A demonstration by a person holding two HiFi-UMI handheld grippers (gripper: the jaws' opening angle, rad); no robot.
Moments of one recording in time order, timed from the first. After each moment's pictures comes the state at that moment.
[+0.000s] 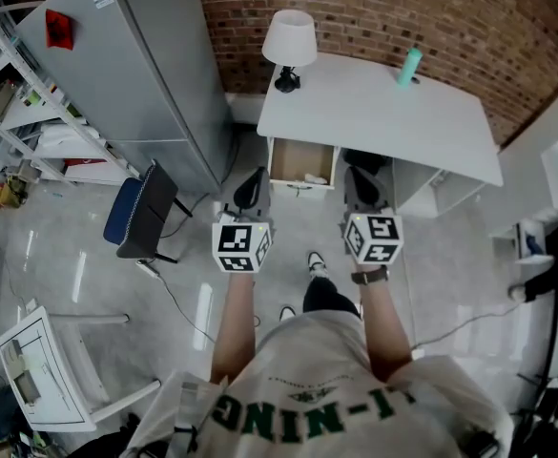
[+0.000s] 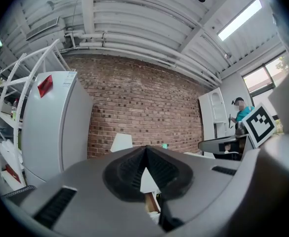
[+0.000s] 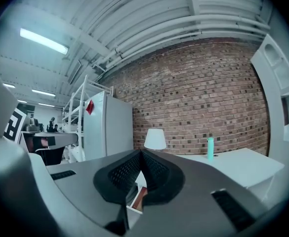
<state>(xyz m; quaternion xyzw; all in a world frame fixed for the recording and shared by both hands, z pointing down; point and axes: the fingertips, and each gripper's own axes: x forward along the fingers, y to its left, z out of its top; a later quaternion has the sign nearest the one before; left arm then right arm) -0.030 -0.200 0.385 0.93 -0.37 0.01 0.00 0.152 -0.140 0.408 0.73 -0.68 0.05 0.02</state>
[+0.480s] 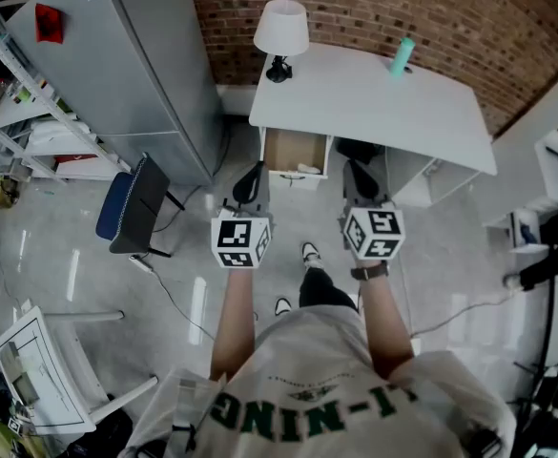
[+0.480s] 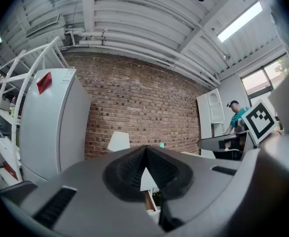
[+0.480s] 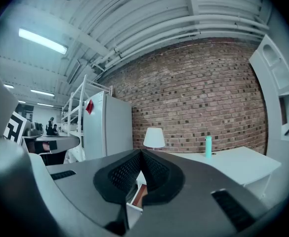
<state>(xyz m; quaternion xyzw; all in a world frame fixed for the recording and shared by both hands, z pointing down) -0.024 -0.187 0.394 0.93 -0.36 0.01 0.01 0.151 -0.125 0.409 0.73 -0.68 0.05 0.02</state>
